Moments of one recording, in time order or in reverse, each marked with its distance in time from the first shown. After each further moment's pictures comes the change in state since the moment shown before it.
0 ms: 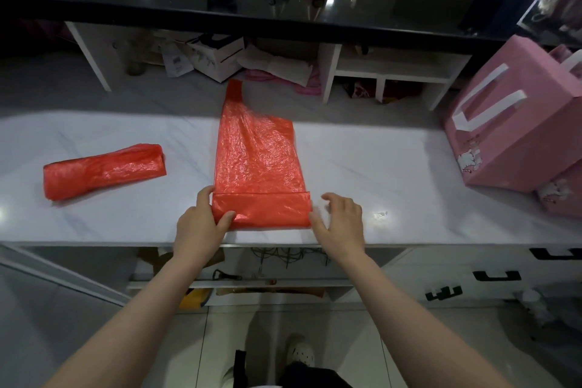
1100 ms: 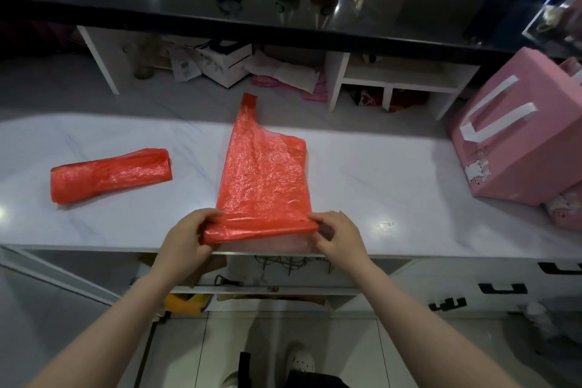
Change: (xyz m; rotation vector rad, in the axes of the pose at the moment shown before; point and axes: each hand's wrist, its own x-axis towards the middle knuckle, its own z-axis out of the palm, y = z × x) left_hand -0.005 -0.034 -0.024 -0.142 -0.127 0.212; right_hand 0.004 -0.004 -0.003 0.265 -0.150 -0.191
